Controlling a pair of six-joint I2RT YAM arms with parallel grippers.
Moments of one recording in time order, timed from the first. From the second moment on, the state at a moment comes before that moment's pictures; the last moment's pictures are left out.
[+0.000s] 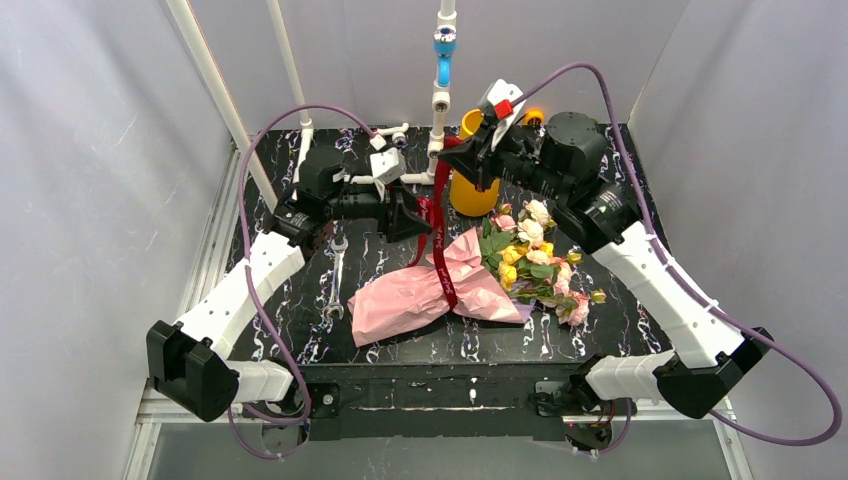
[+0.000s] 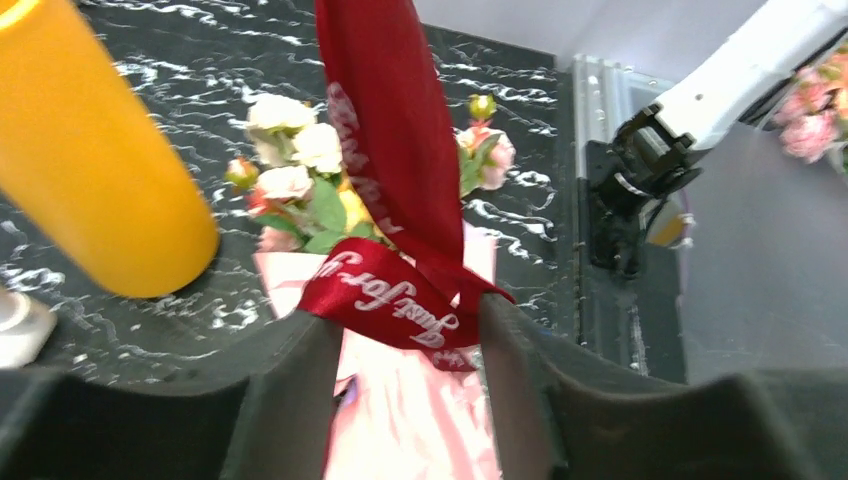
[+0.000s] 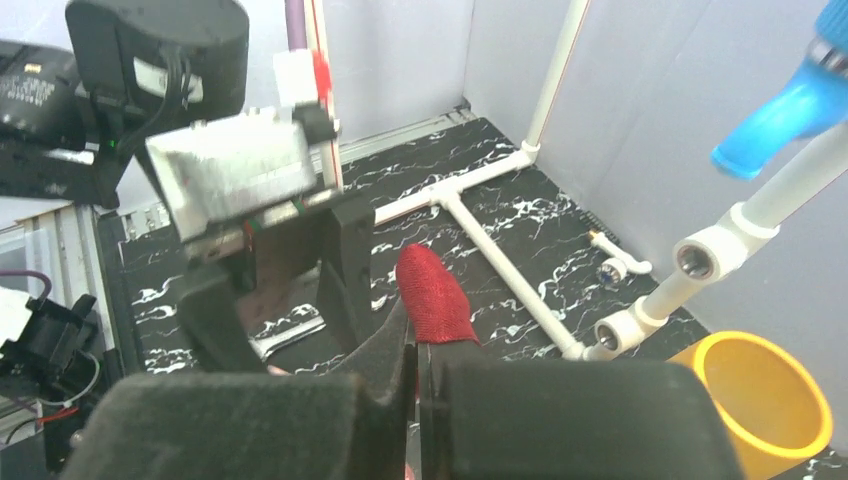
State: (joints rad) left arm -0.47 1.28 1.17 -0.19 0.92 0.09; right arm 0.70 1.26 1.51 -0.26 -0.38 -0.06
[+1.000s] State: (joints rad) left arm -0.61 1.43 1.21 -0.01 0.83 0.02; right arm 0.70 1.36 1.77 -0.30 -0.31 -0.10
